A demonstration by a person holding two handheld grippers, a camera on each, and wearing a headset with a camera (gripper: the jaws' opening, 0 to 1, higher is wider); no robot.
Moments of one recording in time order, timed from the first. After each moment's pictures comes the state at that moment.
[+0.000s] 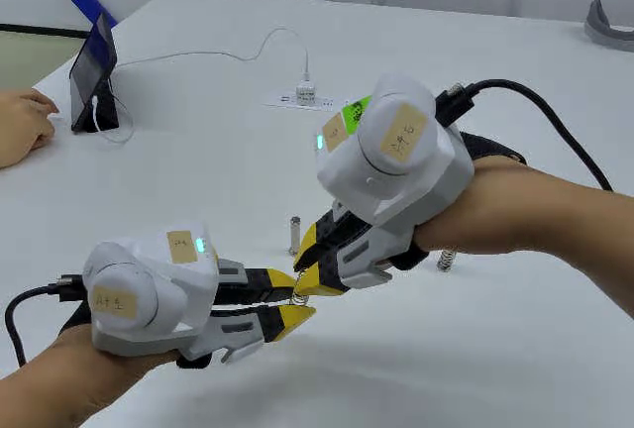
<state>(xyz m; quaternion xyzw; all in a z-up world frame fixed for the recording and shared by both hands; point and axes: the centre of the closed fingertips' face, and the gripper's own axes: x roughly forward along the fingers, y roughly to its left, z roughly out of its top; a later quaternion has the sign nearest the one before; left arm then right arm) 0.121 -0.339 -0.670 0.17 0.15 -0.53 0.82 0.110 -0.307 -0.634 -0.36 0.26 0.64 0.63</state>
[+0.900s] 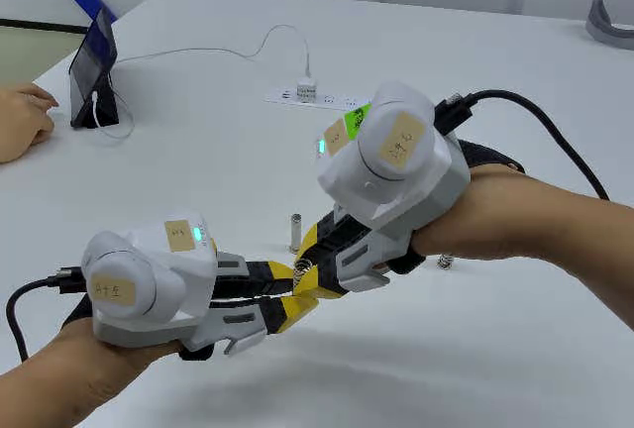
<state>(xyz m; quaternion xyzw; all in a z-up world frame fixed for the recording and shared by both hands) 0.125 -0.338 -0.667 0.14 0.14 -0.53 0.82 0.114 -0.307 -0.644 -0.35 0.27 0.63 0.63</state>
